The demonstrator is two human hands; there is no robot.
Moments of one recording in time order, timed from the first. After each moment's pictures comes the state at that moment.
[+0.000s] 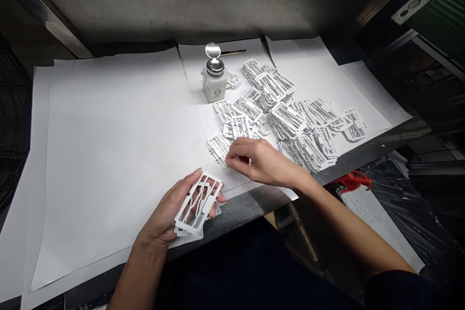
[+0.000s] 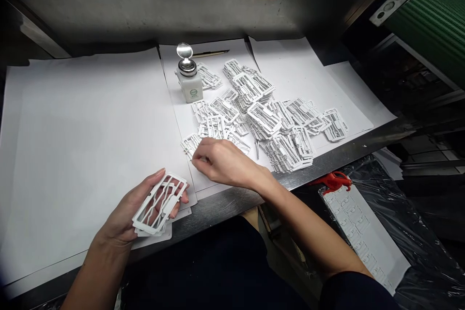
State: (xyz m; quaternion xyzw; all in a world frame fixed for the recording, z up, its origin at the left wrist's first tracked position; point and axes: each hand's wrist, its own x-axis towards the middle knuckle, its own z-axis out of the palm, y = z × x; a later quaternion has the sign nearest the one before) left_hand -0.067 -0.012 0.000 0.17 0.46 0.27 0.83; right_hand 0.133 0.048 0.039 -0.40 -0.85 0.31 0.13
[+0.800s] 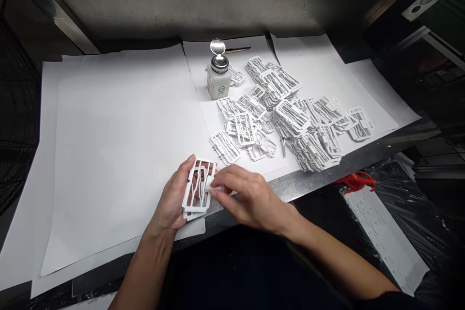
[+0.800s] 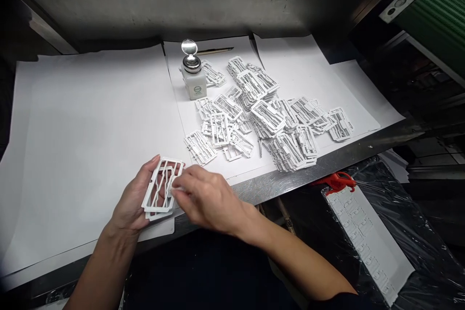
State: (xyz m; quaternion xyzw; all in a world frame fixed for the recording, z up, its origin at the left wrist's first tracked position) left_hand -0.060 -0.009 -0.004 0.08 0.50 0.40 0.76; right_hand 0.100 -0.016 0.019 -0.40 -0.79 0.39 0.26
